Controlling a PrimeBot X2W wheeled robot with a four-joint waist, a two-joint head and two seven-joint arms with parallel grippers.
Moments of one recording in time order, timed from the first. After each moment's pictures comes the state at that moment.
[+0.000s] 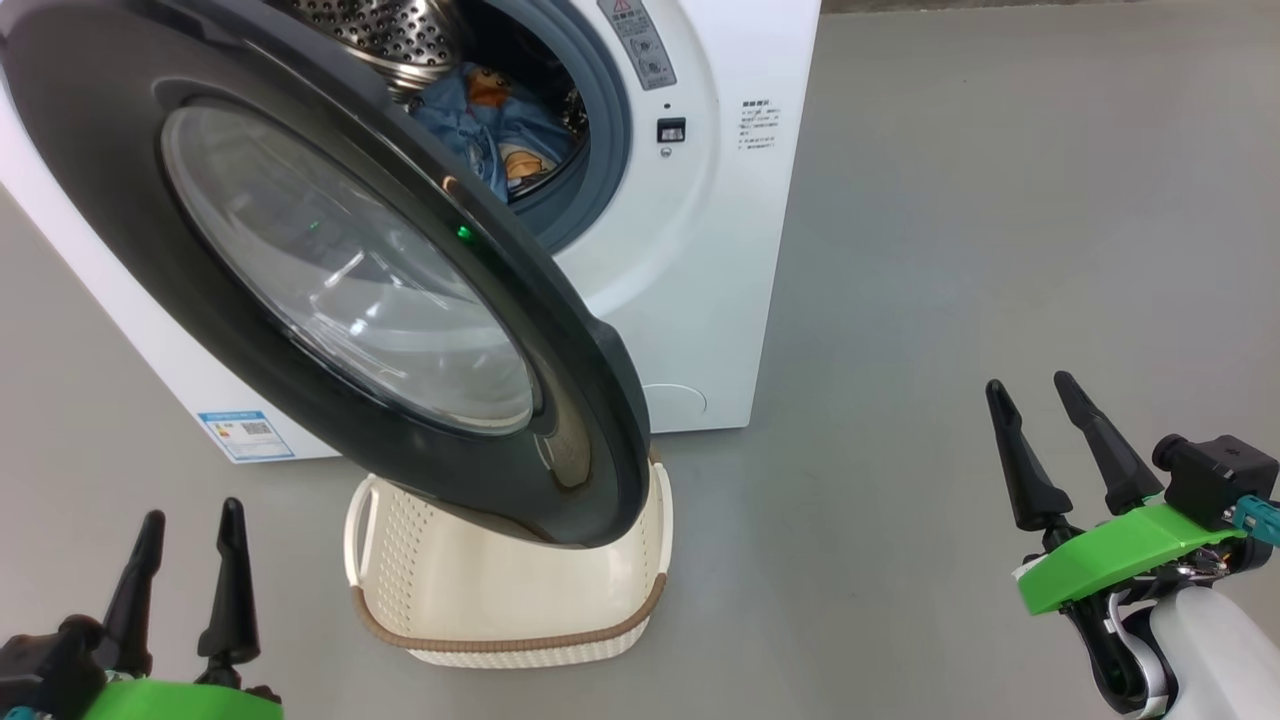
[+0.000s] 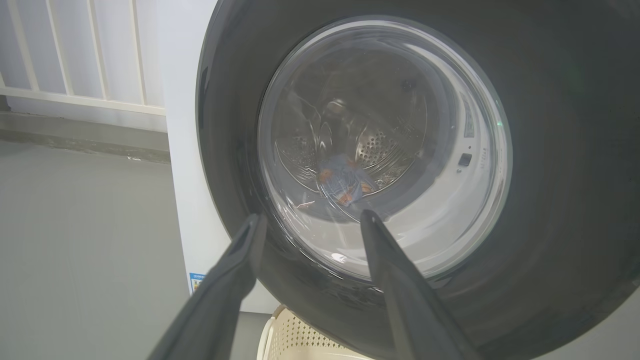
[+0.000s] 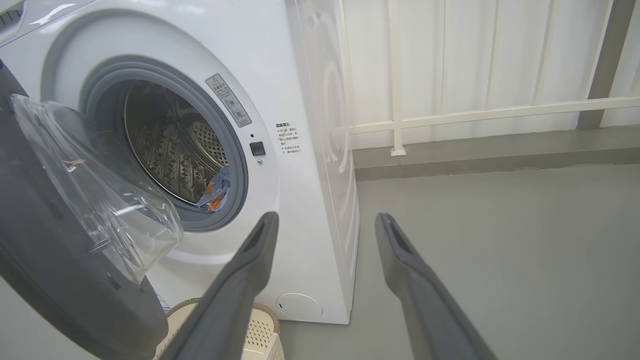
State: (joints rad) left arm -0.08 0.24 -0.03 0.24 -0.50 -0.10 -0.25; right arm -0.25 -0.28 0.22 0.36 0.55 0.13 -0.25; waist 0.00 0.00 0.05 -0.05
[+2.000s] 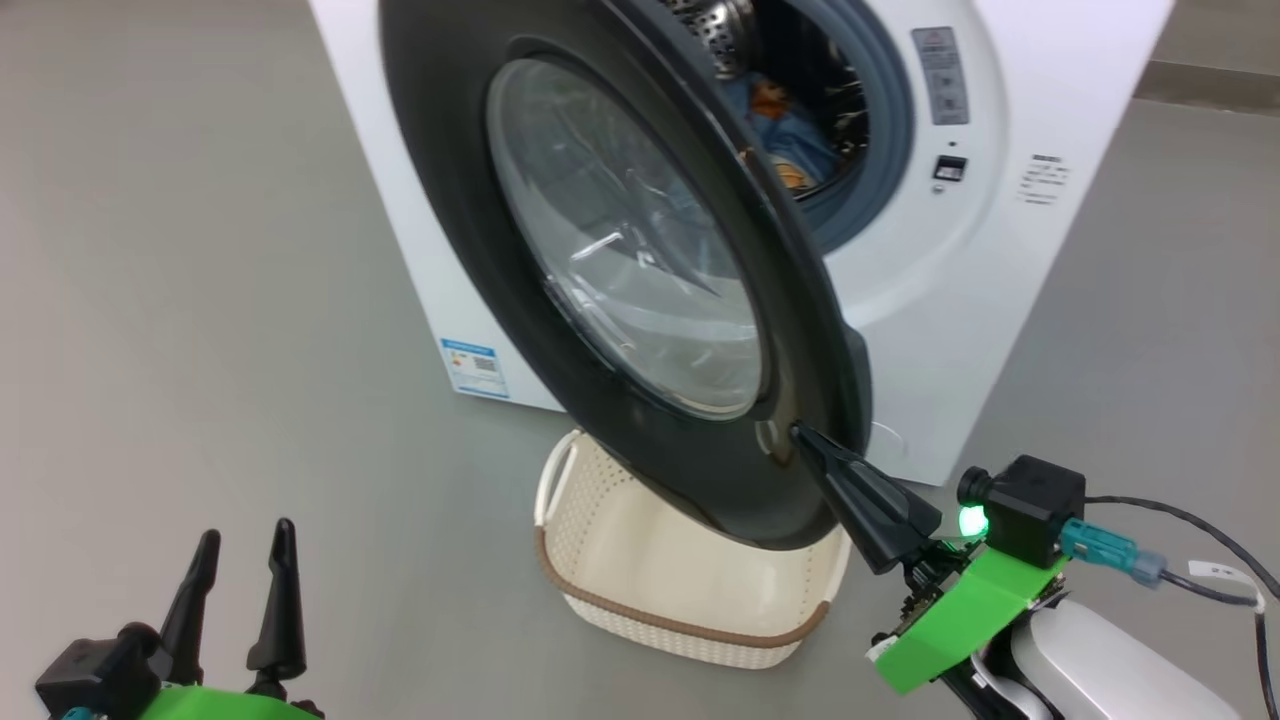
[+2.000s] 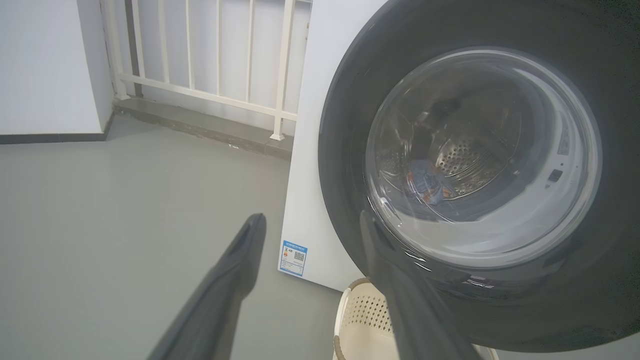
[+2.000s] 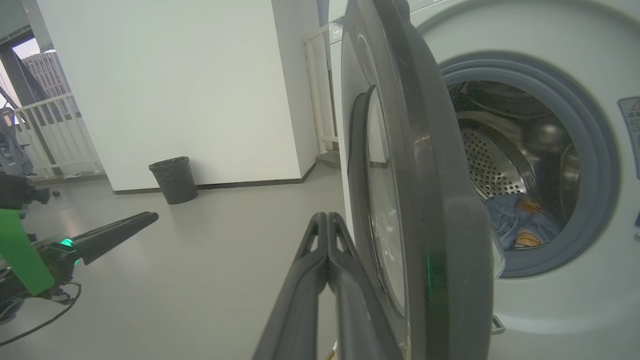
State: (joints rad) left arm -0.08 0.22 -0.09 0.28 -0.51 -0.09 -0.25; right arm -0.35 -0.36 0.65 0.10 0.63 0.13 -0.25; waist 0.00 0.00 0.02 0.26
